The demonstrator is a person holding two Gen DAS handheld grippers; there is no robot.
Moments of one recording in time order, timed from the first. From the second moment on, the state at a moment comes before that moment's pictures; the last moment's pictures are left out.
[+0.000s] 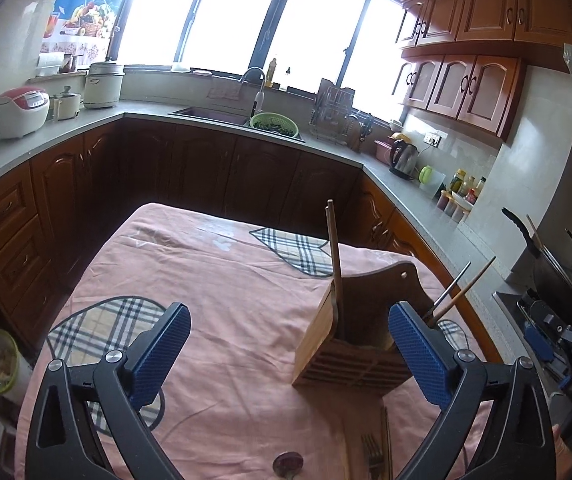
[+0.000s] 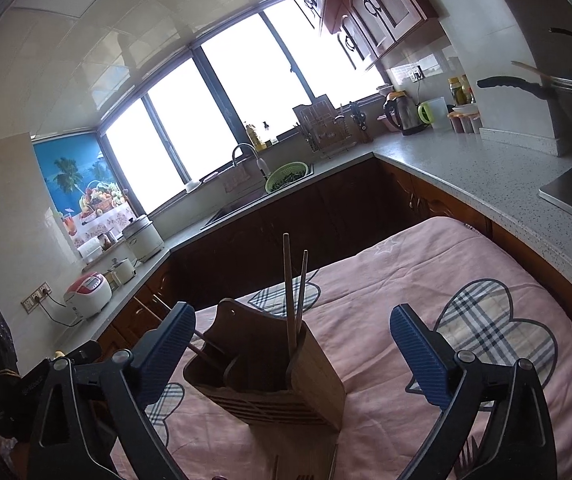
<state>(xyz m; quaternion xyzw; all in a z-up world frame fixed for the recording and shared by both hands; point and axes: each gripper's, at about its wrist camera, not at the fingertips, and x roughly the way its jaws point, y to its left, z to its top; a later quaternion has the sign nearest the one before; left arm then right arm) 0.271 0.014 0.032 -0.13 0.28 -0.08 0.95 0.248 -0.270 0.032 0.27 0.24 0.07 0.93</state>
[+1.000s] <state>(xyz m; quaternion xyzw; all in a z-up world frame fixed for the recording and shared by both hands) 0.171 0.021 0.023 -0.12 0.35 -0.07 0.93 0.136 -0.244 0.008 0.23 0.29 0.07 0.93</state>
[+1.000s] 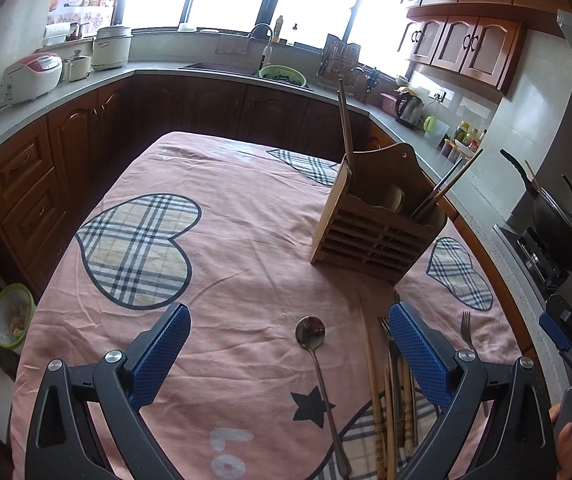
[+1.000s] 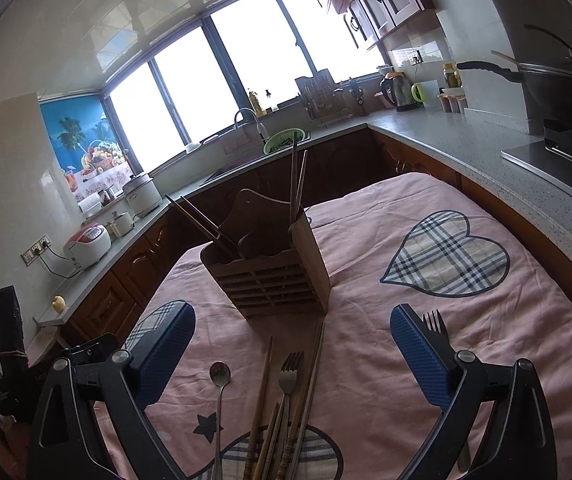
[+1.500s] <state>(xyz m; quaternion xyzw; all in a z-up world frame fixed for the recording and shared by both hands) 0.198 -0.009 0.005 -0.08 0.38 -0.08 0.92 0.148 -0.250 -0.014 0.23 0.32 0.05 0.92</state>
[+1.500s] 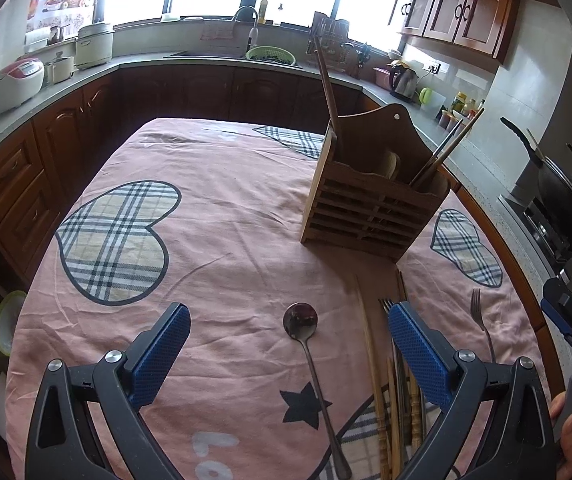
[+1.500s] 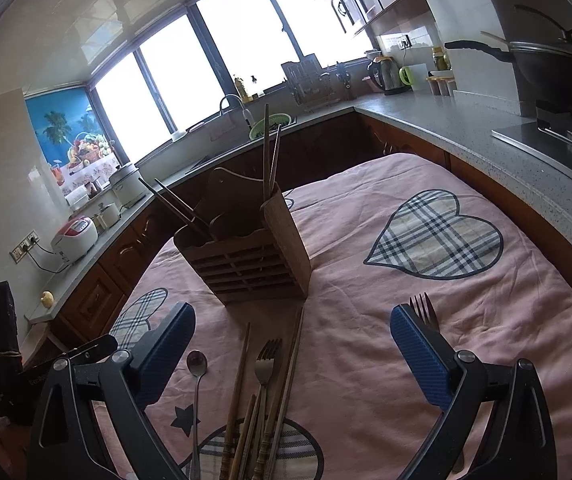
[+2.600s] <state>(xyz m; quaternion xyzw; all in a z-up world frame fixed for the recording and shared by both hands) 0.320 -0.100 -0.077 -0.01 0.47 -0.13 0.87 0.257 -0.218 -0.110 0.17 0.46 0.10 0.86</state>
